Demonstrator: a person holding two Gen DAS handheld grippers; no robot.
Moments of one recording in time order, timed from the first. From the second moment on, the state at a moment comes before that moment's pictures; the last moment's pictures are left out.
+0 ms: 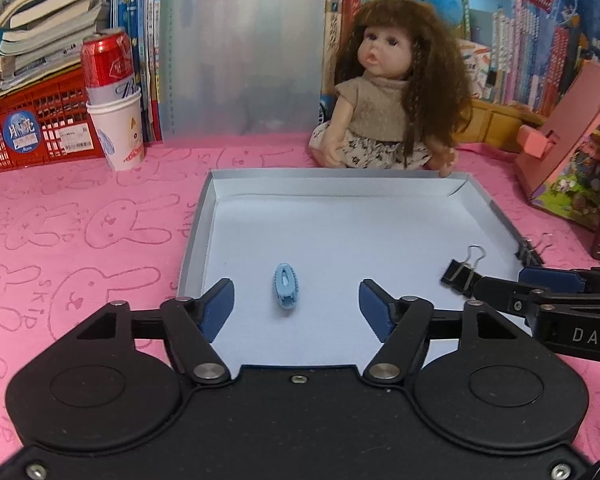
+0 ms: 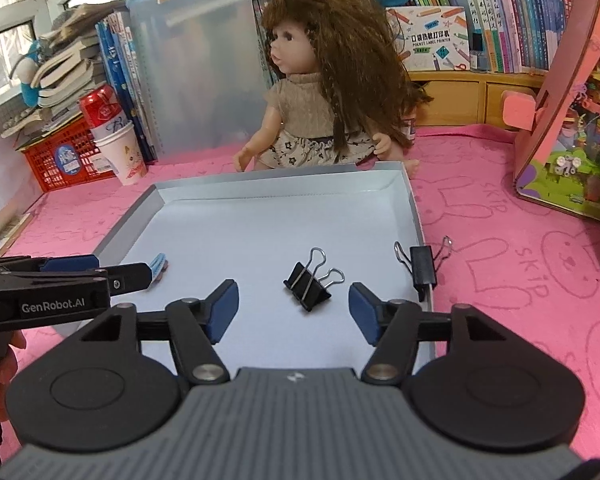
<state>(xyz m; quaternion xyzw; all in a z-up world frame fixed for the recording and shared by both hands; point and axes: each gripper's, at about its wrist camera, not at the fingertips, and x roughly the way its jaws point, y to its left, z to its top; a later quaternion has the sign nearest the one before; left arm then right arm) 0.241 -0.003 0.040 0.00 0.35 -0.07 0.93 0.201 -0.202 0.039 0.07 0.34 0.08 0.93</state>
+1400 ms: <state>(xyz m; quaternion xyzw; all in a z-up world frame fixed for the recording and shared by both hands) 0.073 -0.001 0.045 0.01 0.28 -0.11 0.95 0.057 -0.199 0.045 -0.01 0.25 0.08 0.96</state>
